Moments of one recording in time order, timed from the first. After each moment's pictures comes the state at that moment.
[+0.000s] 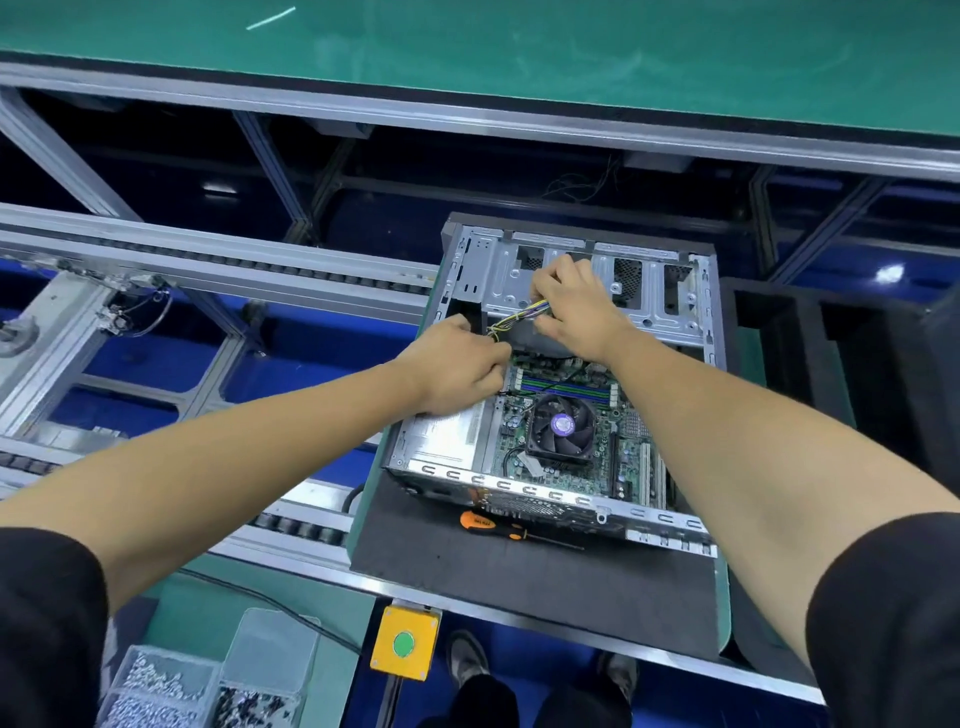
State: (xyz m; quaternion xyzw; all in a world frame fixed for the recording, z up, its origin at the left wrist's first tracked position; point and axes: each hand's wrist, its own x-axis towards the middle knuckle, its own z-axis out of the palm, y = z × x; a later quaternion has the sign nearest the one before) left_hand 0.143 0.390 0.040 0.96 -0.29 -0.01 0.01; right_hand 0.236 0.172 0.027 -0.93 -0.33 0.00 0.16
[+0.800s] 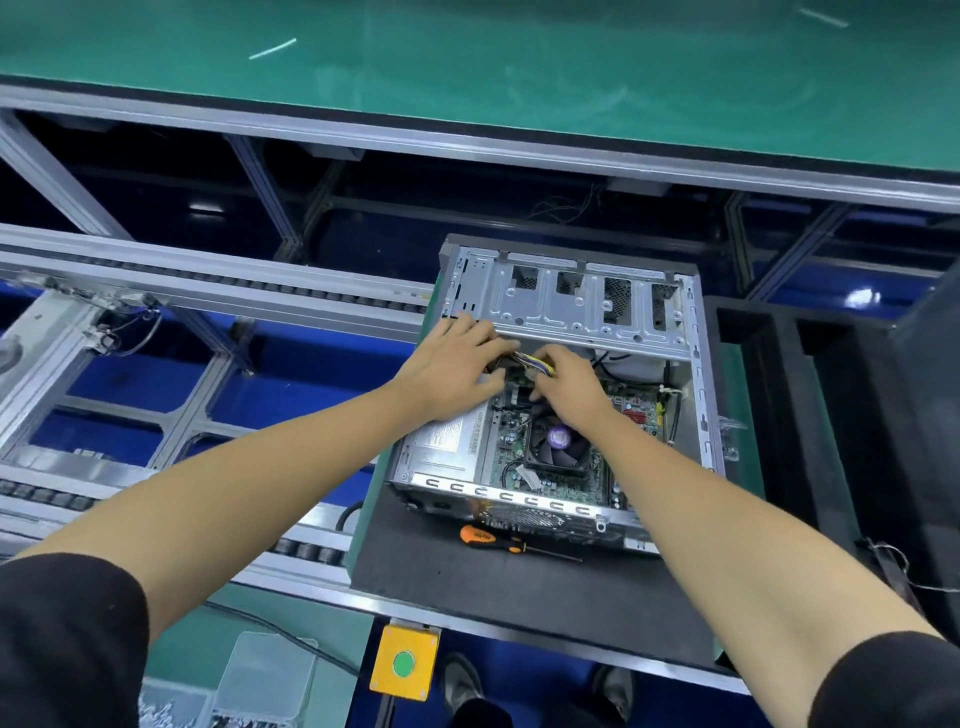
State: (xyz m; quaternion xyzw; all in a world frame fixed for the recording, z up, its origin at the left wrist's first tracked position) left_hand 0.147 0.393 0.031 0.97 -0.24 0.04 0.04; right_hand 0.172 0.179 -0.011 -0.90 -0.10 0.11 0.41
